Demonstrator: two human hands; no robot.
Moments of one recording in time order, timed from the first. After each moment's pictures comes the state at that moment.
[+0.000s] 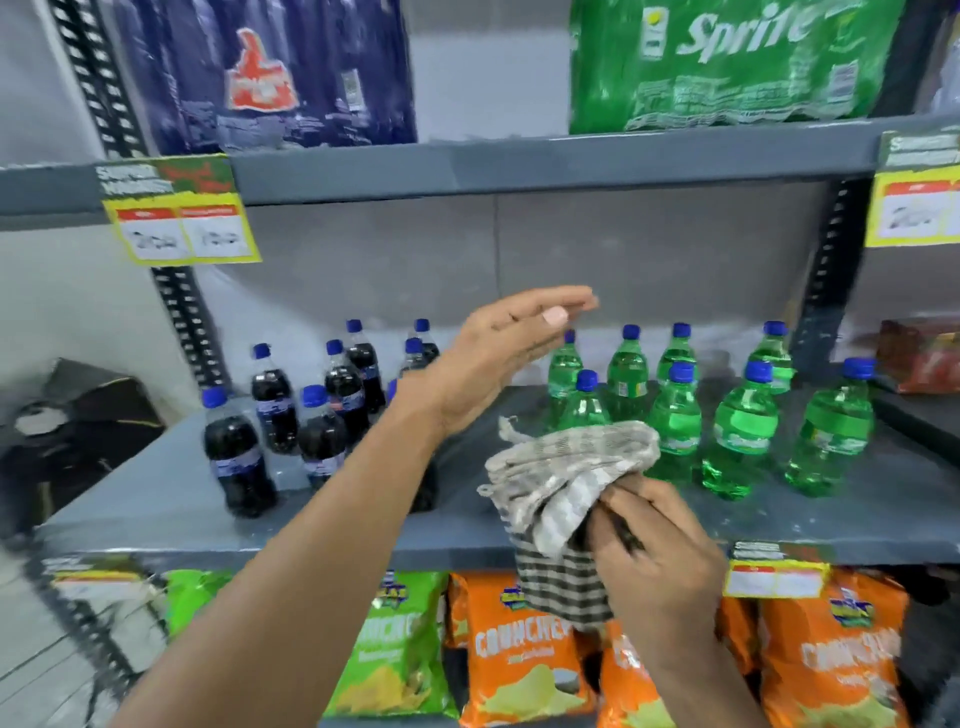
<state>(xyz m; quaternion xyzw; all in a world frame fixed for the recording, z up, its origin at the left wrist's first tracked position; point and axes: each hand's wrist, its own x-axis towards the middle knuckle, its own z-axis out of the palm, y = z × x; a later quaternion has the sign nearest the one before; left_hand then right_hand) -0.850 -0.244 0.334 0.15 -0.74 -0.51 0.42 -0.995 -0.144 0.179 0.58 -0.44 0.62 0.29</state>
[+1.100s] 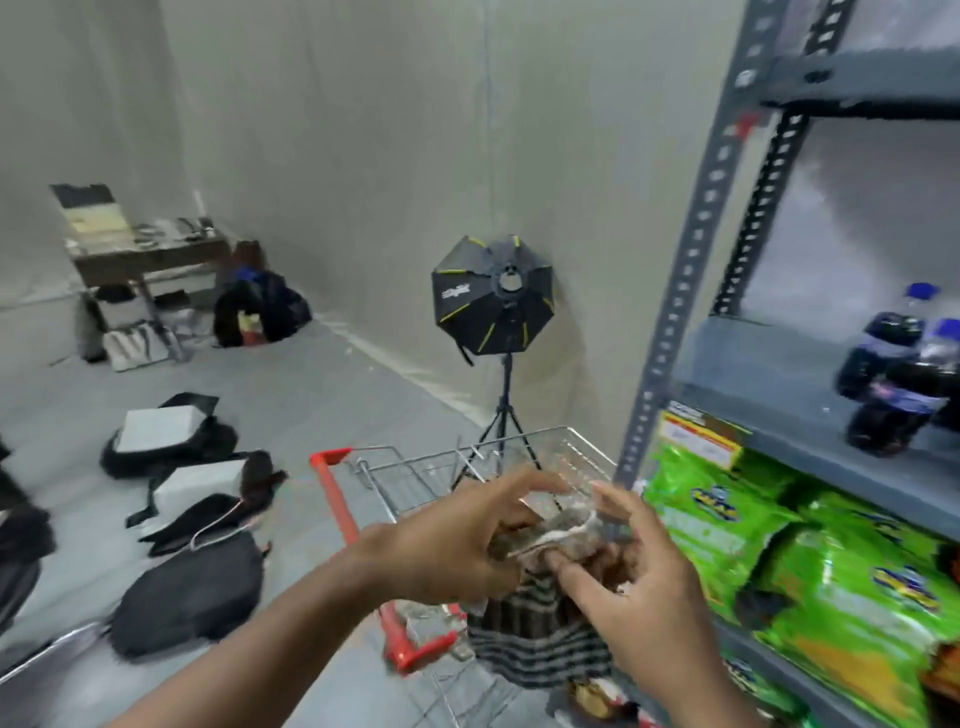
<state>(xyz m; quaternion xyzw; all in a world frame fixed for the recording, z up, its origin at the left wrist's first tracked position) -0.265 0.049 0.198 0.55 -0.71 -0.31 0.29 -0.459 -0.028 0.120 0.75 -0.34 0.45 -0.34</state>
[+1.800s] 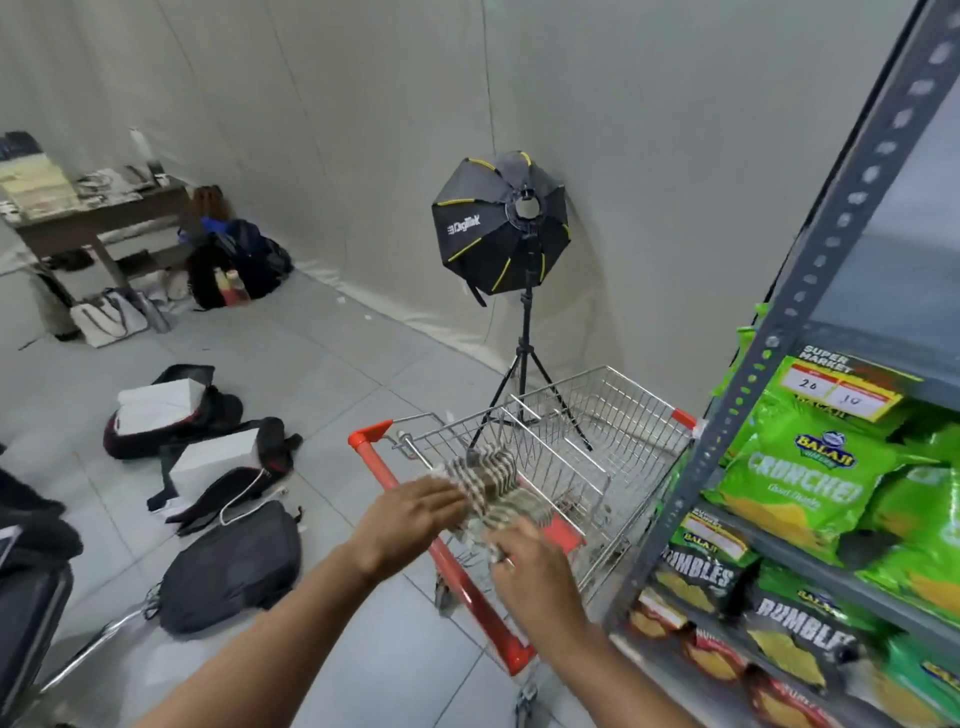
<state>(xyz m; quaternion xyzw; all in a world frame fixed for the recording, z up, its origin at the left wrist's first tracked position) -0.022 0.009 -0.003 0.56 -0.82 0.10 0.08 -0.239 -0.020 -0.015 0.83 -0.40 0.24 -0.31</state>
